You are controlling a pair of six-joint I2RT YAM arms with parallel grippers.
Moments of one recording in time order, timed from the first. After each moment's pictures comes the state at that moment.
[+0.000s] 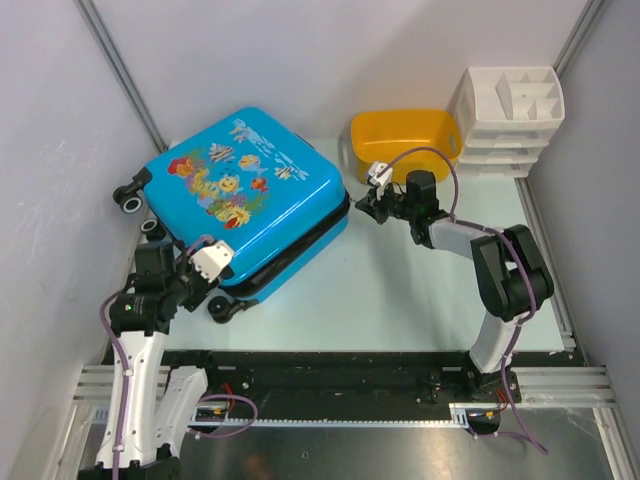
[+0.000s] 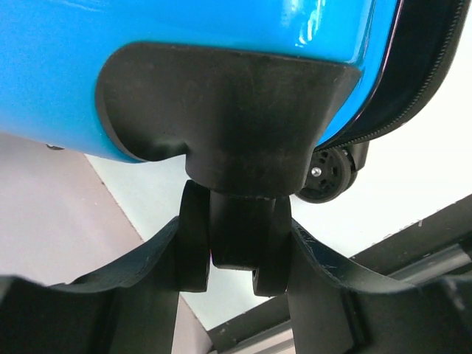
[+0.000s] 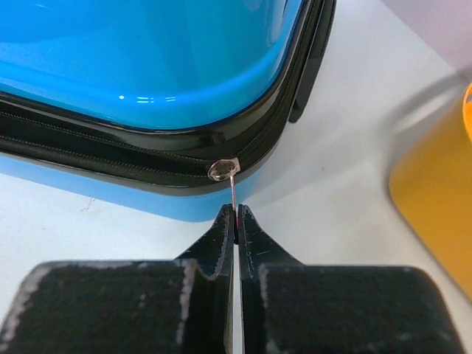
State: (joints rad) left arm 0.05 0.67 0.84 -1.03 0.15 0.81; right arm 0.35 1.79 1.02 0.44 -0.60 -0.30
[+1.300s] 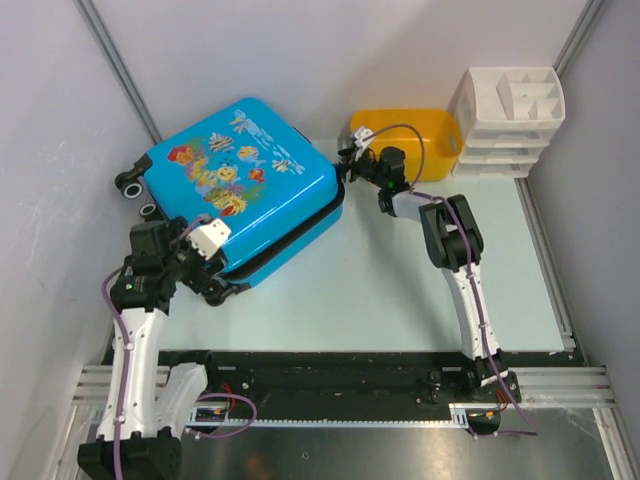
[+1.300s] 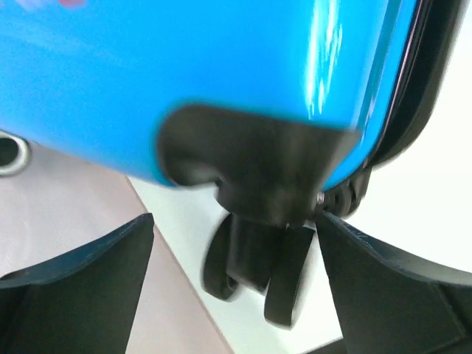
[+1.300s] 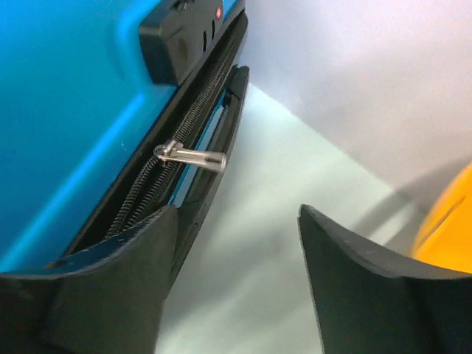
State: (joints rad) left arm 0.10 0.78 0.84 -0.81 0.18 0.91; right arm 0.38 2.51 1.80 0.80 -0.59 -0.02
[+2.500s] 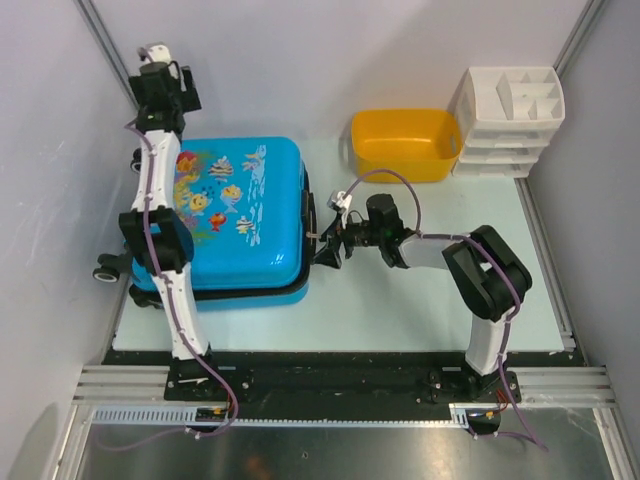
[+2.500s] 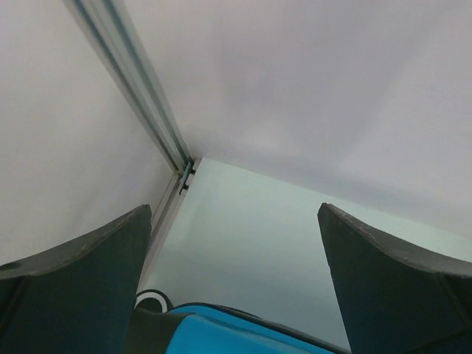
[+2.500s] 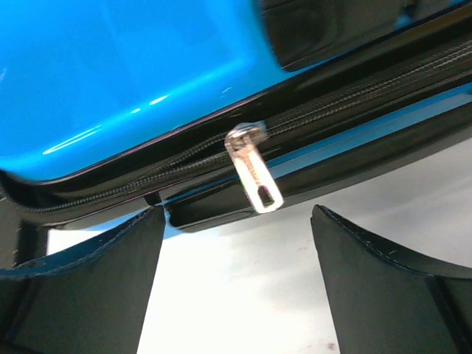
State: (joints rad) left arm 0.12 2.22 2.38 -0.40 -0.23 -0.05; right arm 0.58 1.89 1.00 0.55 -0.80 0.03
